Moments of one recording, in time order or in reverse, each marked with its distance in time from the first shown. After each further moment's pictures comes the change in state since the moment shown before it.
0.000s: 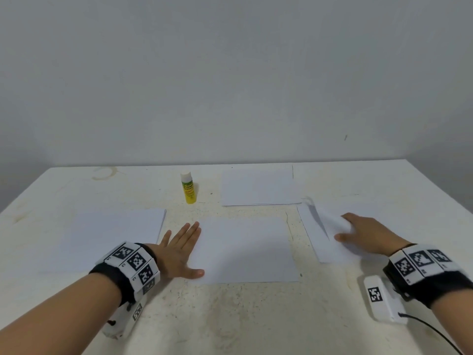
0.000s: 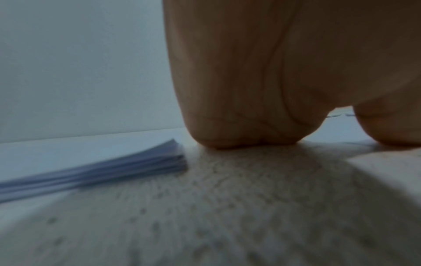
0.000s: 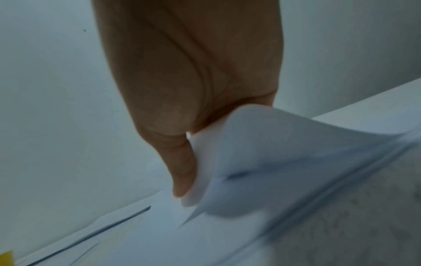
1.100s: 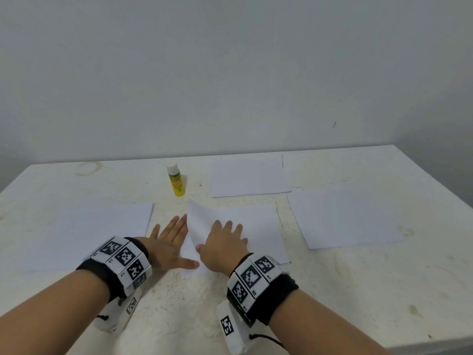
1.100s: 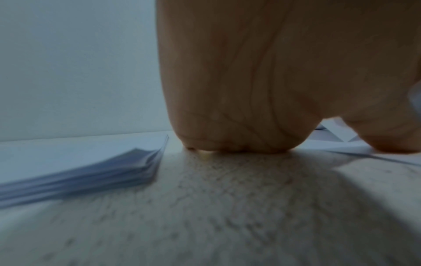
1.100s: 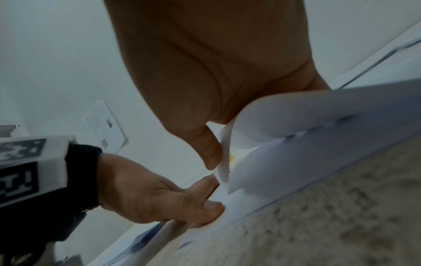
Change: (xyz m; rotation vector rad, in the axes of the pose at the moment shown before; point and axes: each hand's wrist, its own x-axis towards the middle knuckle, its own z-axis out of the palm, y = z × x) left_hand -0.002 0.017 -0.005 -0.007 -0.009 -0.120; right_hand -0.056 -0.239 0.082 0.142 -0.225 -0.097
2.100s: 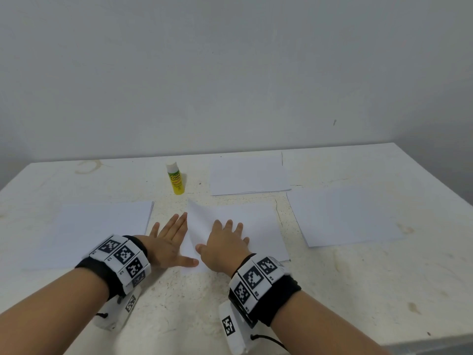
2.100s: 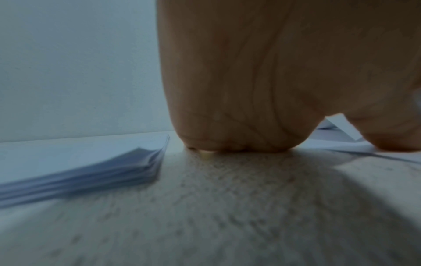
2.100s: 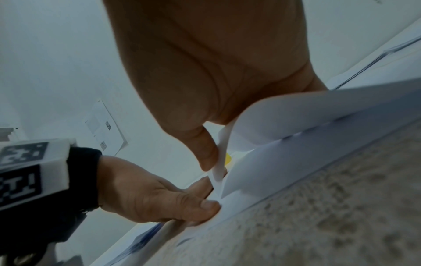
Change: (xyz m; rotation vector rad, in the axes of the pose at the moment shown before) left_hand 0.002 -0.001 0.001 -0.010 -0.002 0.003; right_hand -0.004 0.003 -0.001 0.007 -0.025 -0.004
